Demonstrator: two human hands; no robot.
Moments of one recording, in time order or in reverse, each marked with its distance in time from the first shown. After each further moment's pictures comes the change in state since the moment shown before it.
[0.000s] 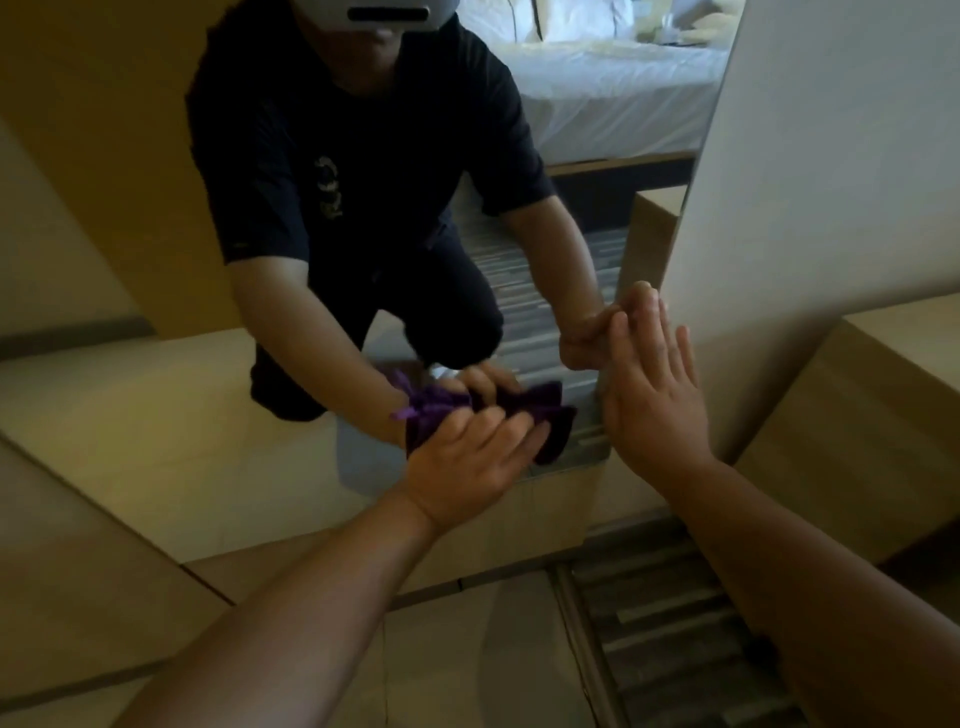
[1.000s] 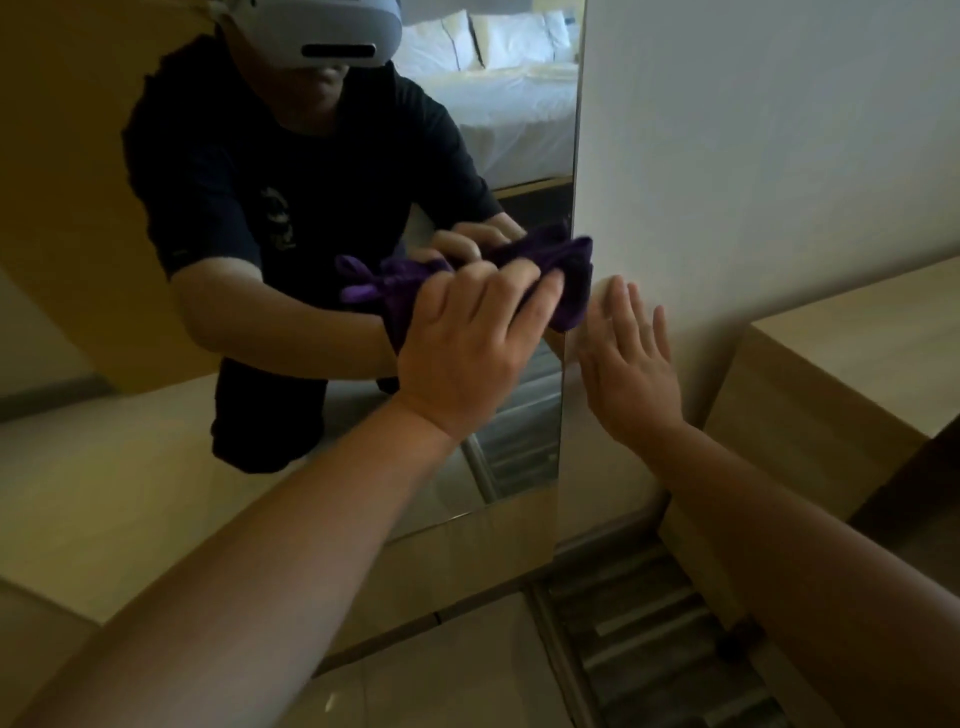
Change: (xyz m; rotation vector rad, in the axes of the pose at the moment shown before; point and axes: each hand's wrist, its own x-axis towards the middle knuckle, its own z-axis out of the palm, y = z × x) left_hand 0.171 -0.037 -0.024 0.101 0.204 -0.144; right_hand 0.024 0.066 -0.008 -0.184 -0.084 0.116
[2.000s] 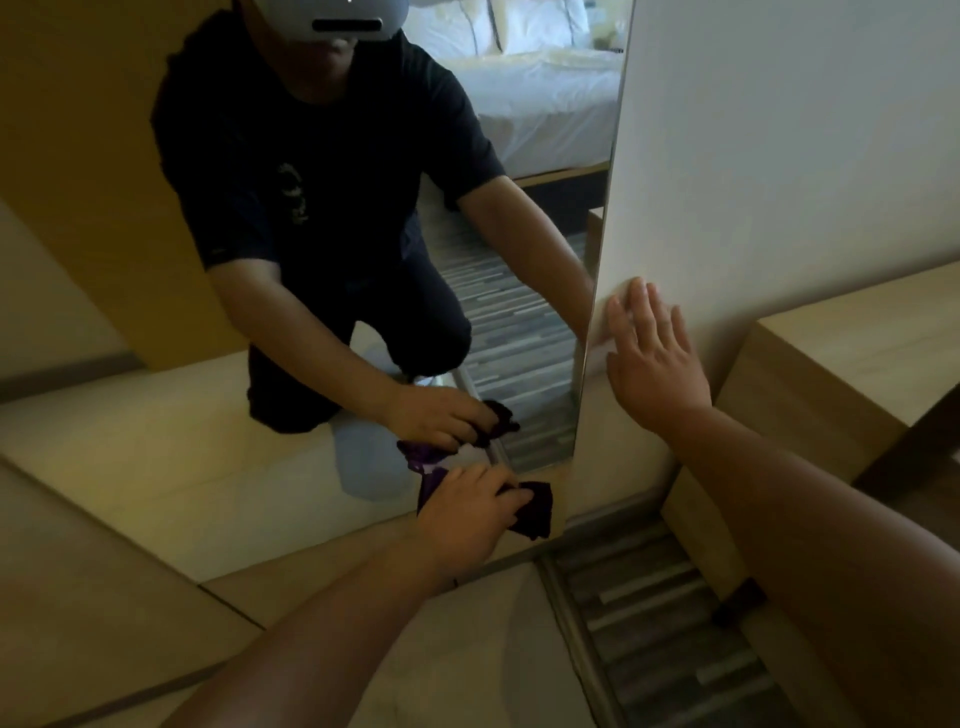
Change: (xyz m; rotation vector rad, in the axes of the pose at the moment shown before) left_hand -0.164 0.041 -0.047 -0.686 -1.048 -0.079; right_hand -0.002 0.001 -0.030 -0.050 -0.256 -0.003
